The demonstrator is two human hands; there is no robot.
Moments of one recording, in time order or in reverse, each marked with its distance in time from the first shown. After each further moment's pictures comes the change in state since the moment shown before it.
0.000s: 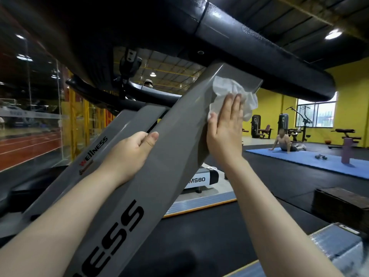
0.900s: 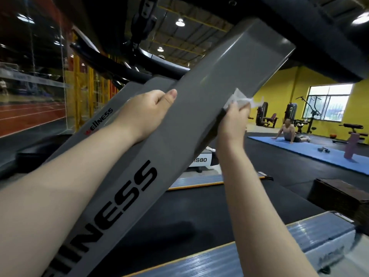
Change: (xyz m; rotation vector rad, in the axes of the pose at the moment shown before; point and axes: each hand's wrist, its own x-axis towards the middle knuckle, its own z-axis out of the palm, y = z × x) left_hand 0.004 -0.008 0.005 0.010 0.074 0.080; right_hand -0.054 -0.037 0.013 0.908 0.094 0.629
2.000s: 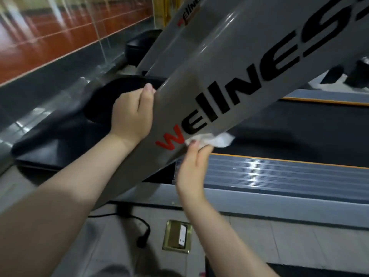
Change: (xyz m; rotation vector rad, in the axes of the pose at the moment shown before) left_hand -0.303 -0.254 -0.048 0.237 0.190 -0.368; right_hand -0.447 0.194 0.043 -0.073 -0.471 0.649
